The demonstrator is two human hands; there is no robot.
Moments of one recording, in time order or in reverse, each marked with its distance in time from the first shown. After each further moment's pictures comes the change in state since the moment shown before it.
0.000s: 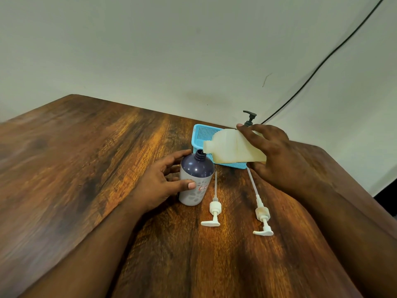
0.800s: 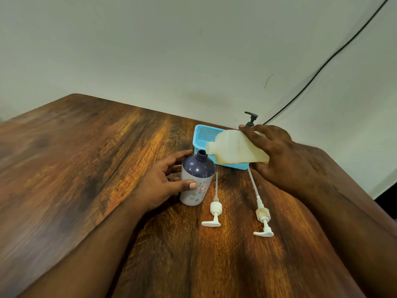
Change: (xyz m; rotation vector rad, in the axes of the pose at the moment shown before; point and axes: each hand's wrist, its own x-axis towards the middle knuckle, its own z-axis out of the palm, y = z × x) left_hand 0.003 -0.009 -0.001 -0.035 -0.009 0.016; right_hand 0.002 0.009 0.005 -0.009 0.052 -0.045
